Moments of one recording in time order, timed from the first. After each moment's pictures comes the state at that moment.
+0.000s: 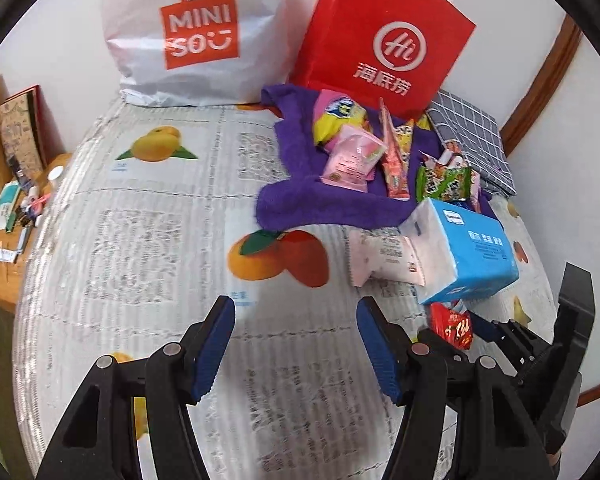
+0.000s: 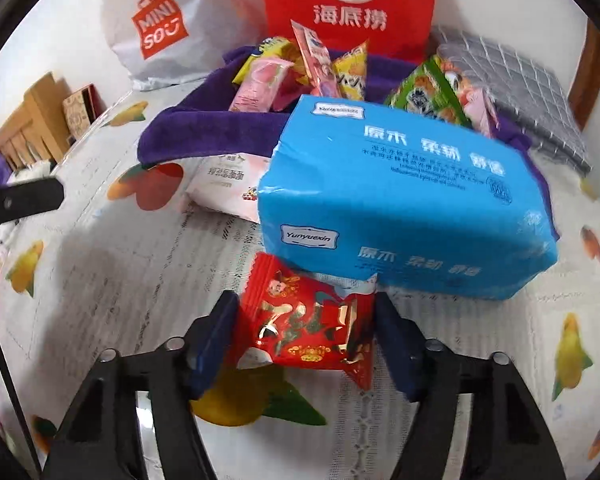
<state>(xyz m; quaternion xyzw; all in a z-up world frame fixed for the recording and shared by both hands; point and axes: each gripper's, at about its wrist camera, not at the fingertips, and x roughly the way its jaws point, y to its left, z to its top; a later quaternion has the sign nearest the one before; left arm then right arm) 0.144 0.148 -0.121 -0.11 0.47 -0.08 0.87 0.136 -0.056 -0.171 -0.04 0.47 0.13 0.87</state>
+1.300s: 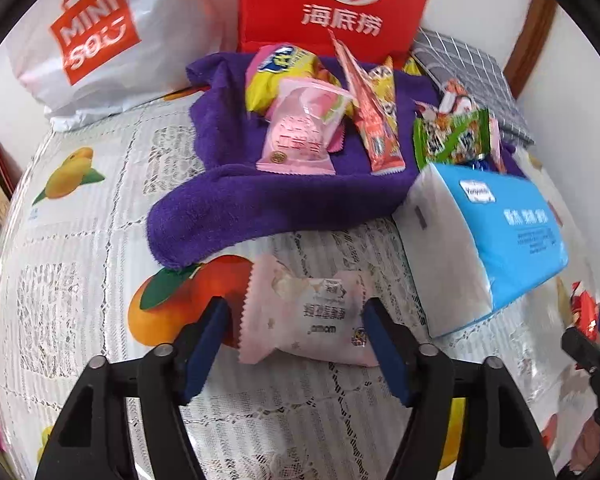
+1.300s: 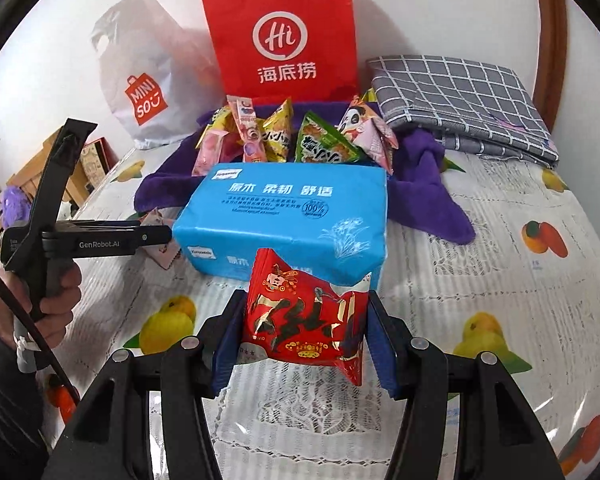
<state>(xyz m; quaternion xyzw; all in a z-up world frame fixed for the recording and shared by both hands) 0.193 0.082 -0.166 0.00 0.50 -0.08 0.86 0.117 -0.164 -0.134 0.02 0.42 0.14 0.90</state>
